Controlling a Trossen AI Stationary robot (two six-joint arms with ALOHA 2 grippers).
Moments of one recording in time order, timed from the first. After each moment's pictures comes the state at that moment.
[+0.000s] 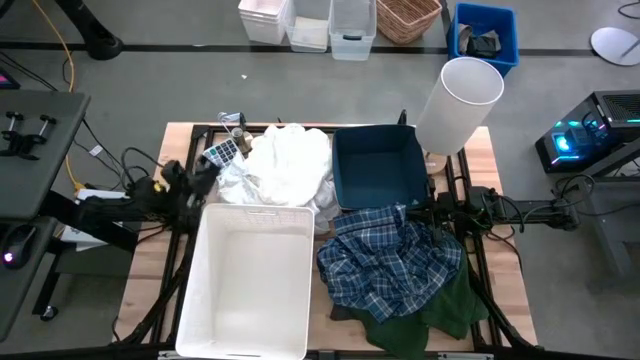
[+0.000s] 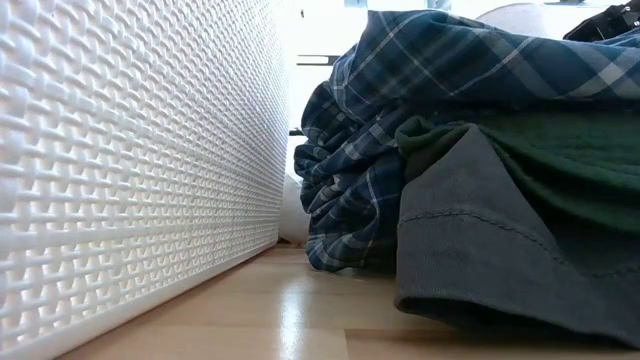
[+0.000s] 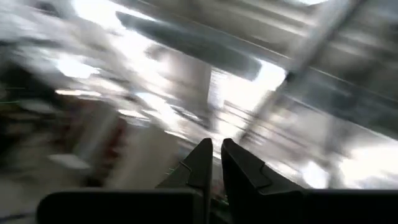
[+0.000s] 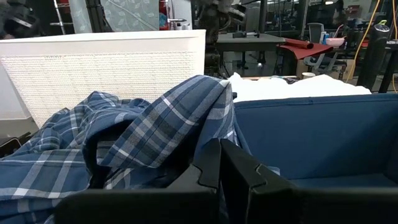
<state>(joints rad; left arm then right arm) 0.02 0.03 0.02 0.64 -0.33 -0.36 0.03 0.03 0.04 -0.06 0.00 0.03</state>
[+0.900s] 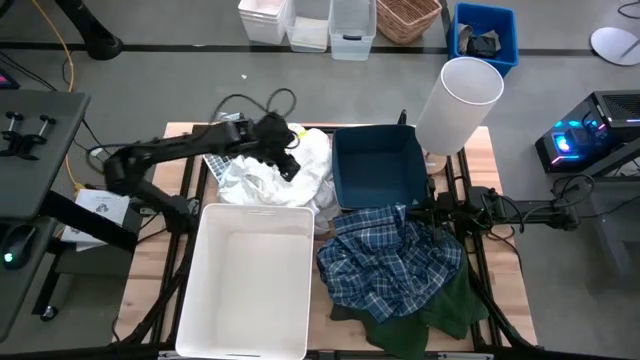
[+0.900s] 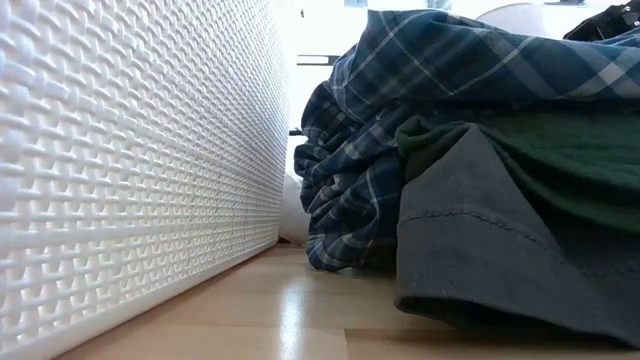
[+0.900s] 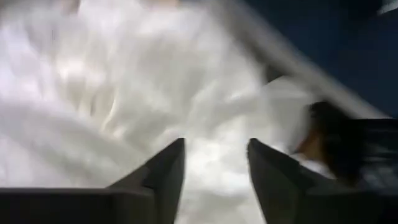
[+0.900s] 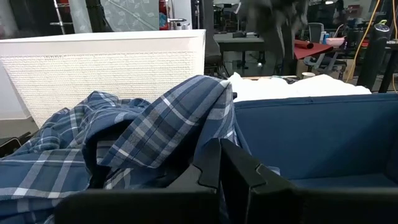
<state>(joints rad) 0.43 1.51 1.22 -0.71 0.02 -0.34 0.03 0.03 0.04 -0.06 0.00 0.03</state>
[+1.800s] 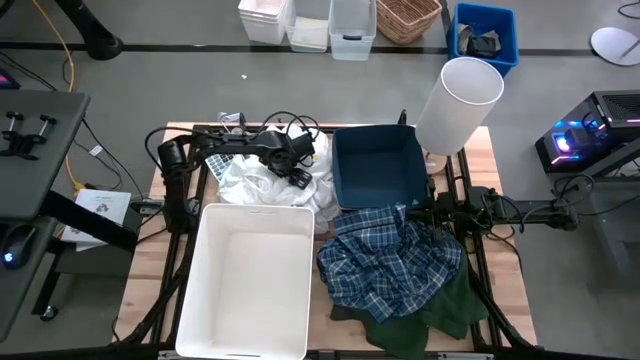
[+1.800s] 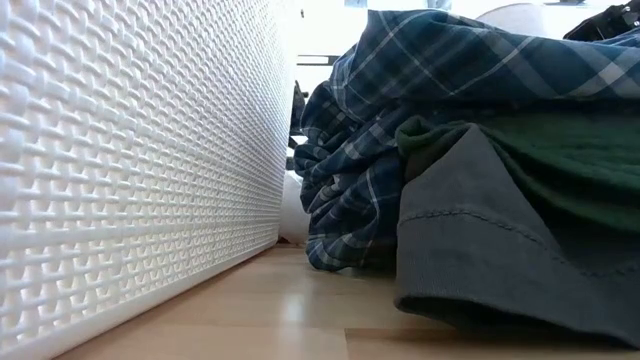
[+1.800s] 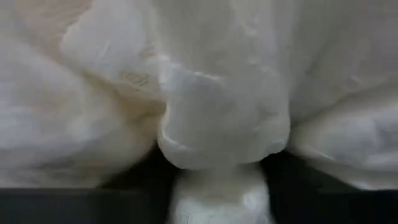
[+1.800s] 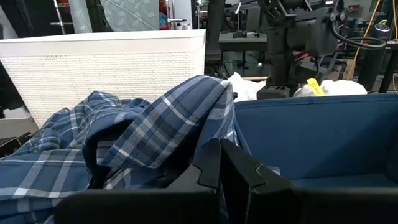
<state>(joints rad) 0.43 1.94 1.27 -0.81 -0.07 -0.51 0.03 0.03 0.04 -0.06 0.00 0.03</state>
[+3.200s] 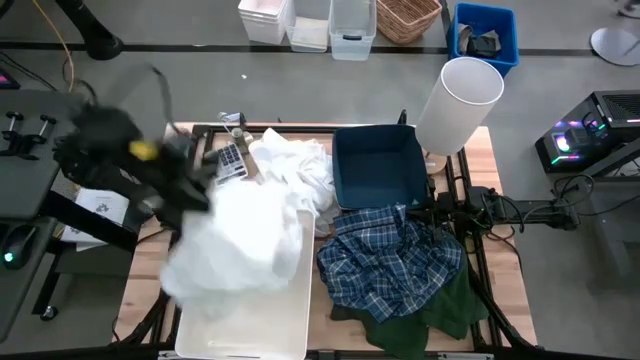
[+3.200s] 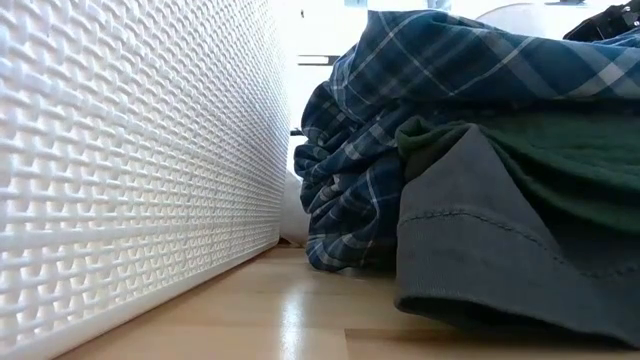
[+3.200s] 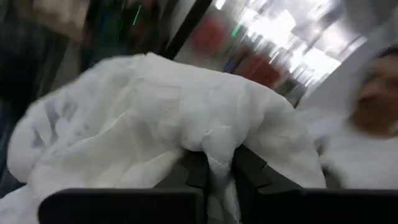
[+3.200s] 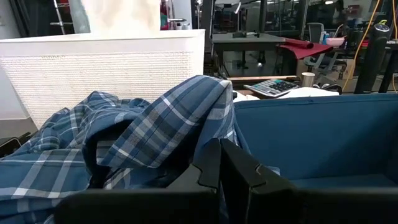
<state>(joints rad) -0.30 1.17 1.80 -0.76 0.19 -0.59 0.03 0.03 0.04 -0.06 0.00 0.03</state>
